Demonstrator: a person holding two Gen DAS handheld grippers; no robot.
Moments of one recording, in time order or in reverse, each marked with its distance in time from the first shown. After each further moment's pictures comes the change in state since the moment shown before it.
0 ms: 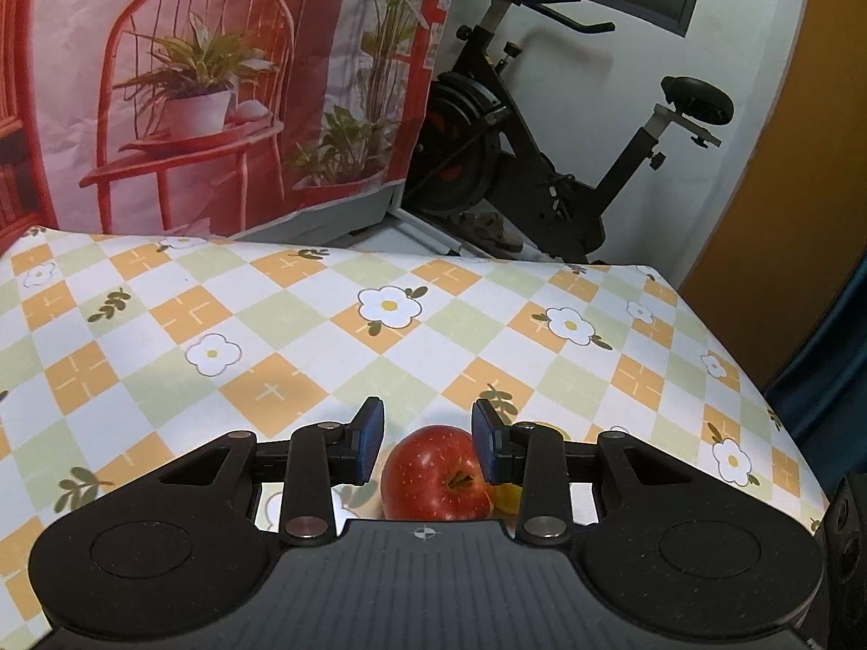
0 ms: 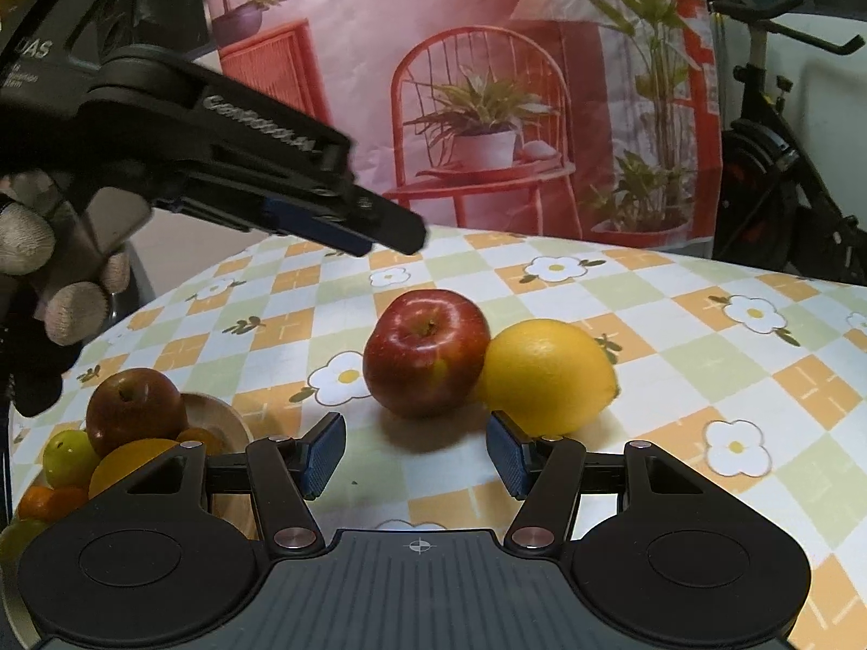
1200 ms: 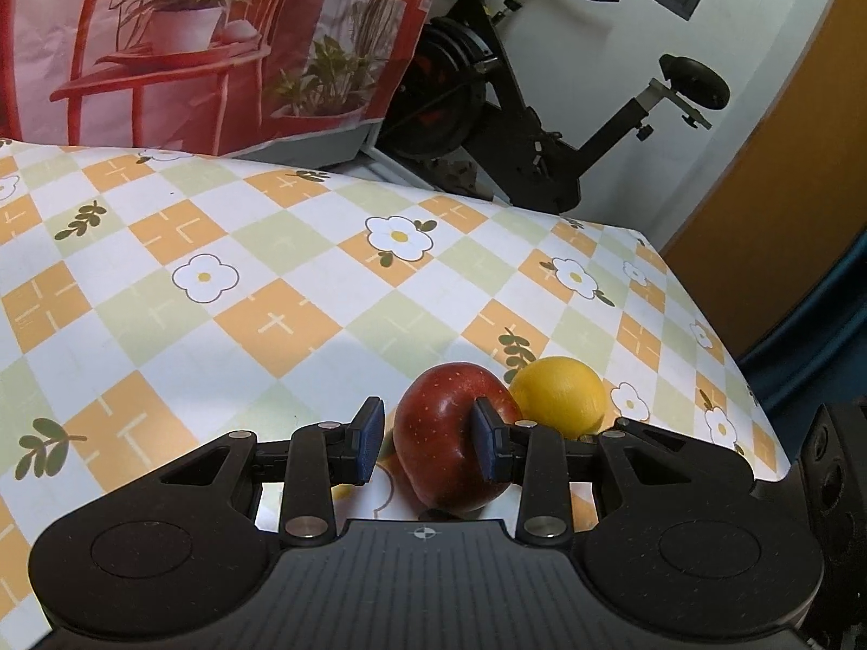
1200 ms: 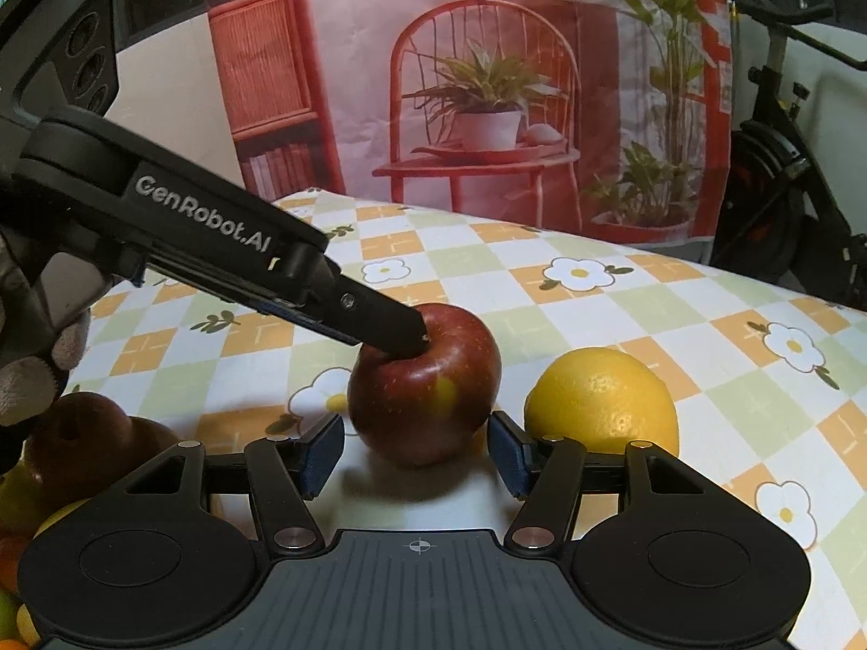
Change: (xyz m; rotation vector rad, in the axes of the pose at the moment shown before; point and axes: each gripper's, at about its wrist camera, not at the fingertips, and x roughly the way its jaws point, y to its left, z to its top) left arm 0.026 0.049 -0.012 -0.069 0.120 -0.132; right arm 0.049 0.012 0.021 -0.038 0.048 -0.045
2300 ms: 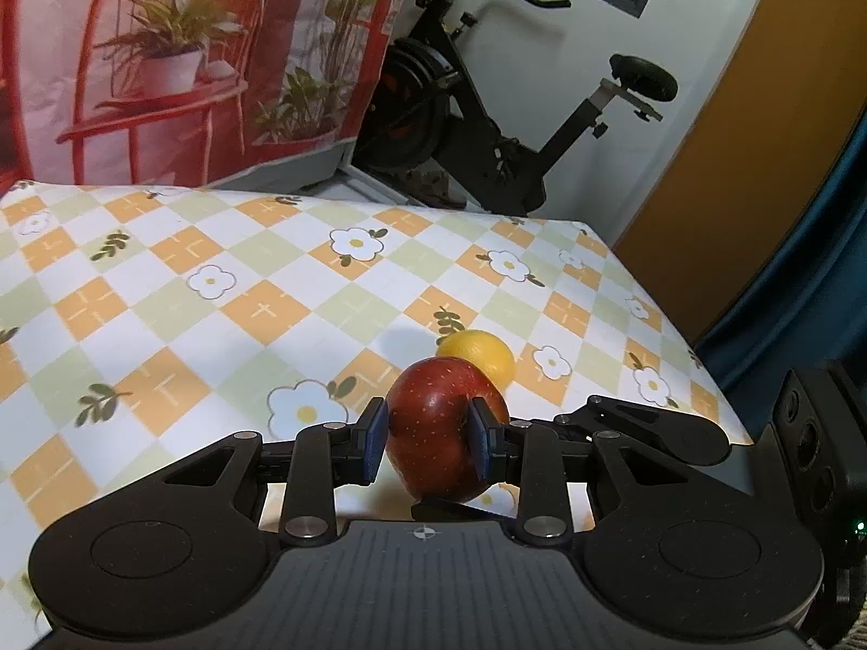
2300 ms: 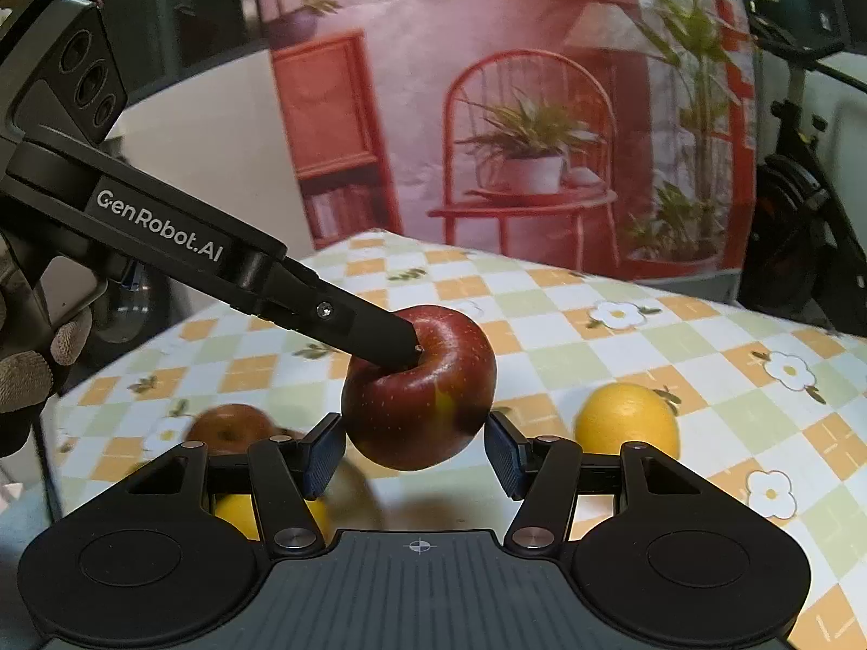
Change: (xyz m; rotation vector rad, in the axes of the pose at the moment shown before) left arm -0.090 -0.035 -0.027 0.072 -0.026 -0.010; right arm -0.079 0.035 0.001 -0.023 -0.071 0.100
